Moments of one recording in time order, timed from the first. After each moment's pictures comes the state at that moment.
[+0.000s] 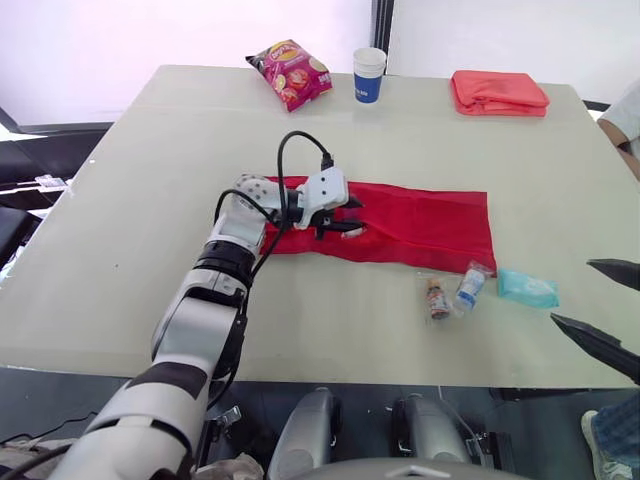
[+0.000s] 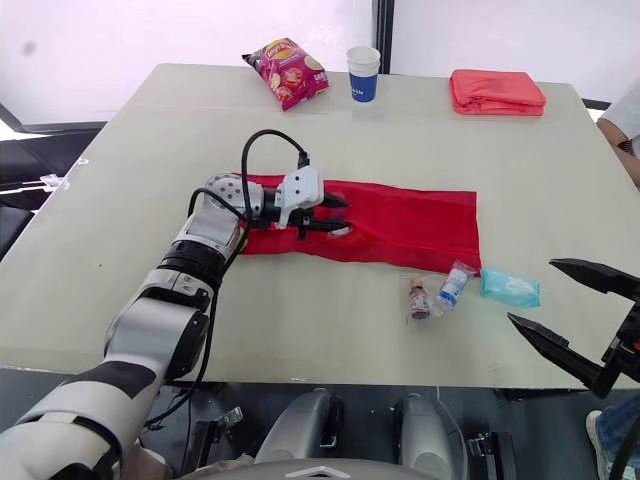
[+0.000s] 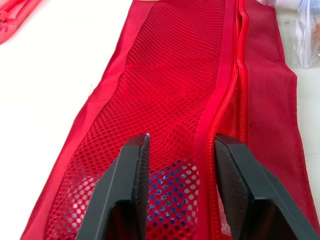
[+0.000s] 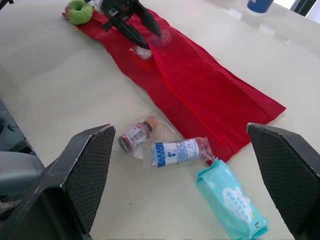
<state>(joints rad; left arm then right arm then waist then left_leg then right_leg) -0.99 0.38 -0.19 0.83 0.08 -0.21 -1.23 0.54 -0.82 -1.06 -0.87 0.96 0.70 0.90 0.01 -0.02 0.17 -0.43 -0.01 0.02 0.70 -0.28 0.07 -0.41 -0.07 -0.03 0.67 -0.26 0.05</state>
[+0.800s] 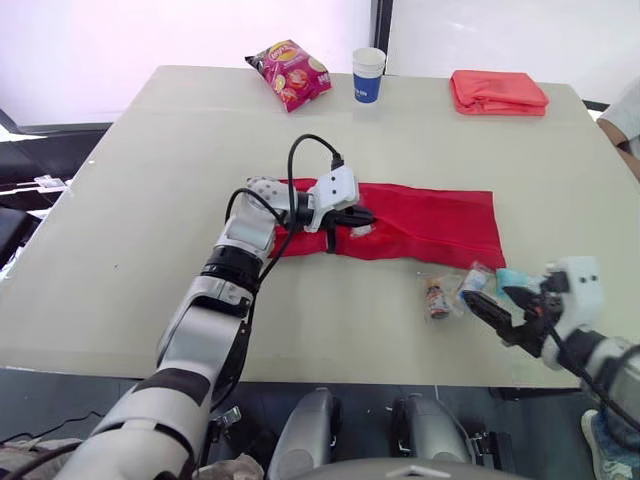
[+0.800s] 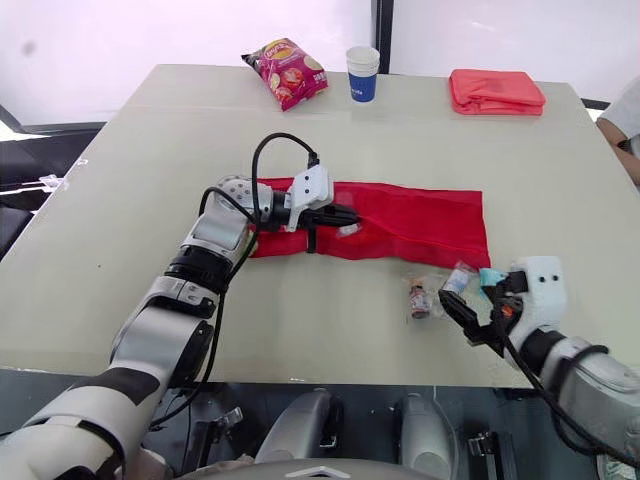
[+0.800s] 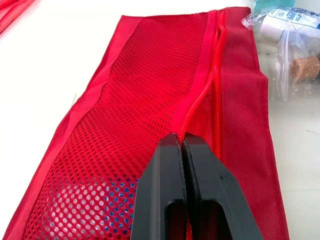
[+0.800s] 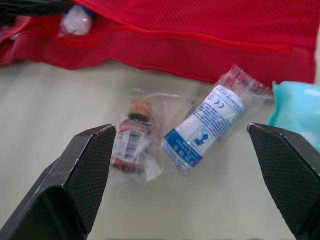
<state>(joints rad) -0.95 0.36 -0.20 0.68 0.02 -0.04 -1.24 0.17 -0.74 -0.26 -0.77 1.47 0.91 -0.40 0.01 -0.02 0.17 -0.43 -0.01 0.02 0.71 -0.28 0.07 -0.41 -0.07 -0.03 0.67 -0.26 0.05</state>
